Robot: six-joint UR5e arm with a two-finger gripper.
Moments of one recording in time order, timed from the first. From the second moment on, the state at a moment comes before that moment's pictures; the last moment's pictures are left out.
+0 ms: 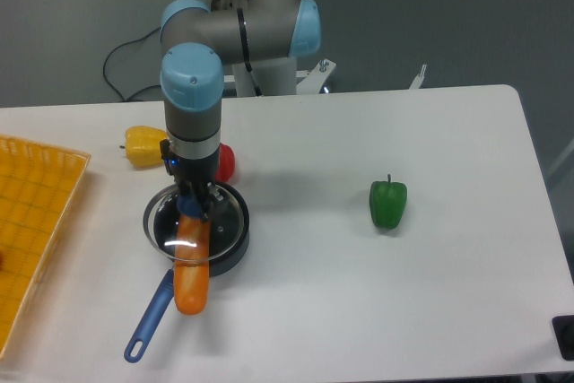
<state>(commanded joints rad) 2.21 -1.80 -1.82 -0.95 1.41 0.99</state>
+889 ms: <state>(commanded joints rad) 2.21 -1.81 -1.82 -0.92 1.41 0.99</state>
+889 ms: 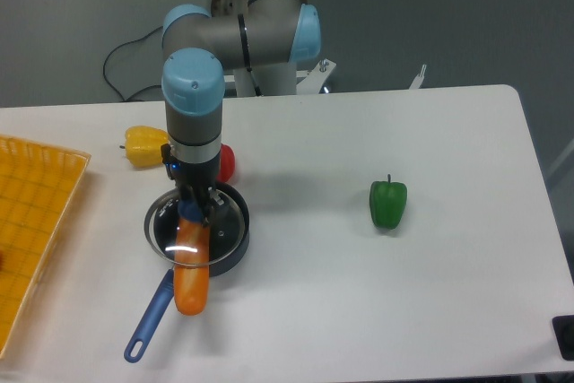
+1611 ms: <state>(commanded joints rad) 2.21 -1.81 -1.82 -0.92 1.42 1.00</state>
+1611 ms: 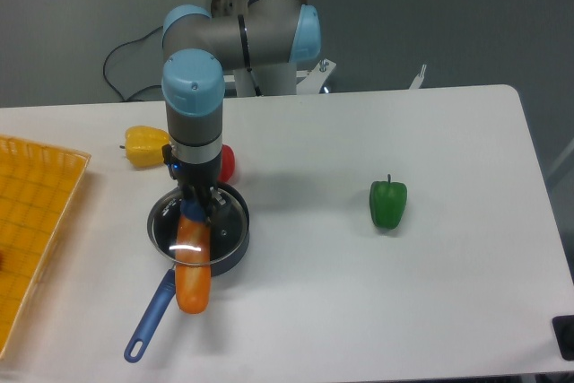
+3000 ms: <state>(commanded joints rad) 2.20 -1.82 -1.80 -0.93 1.43 1.00</state>
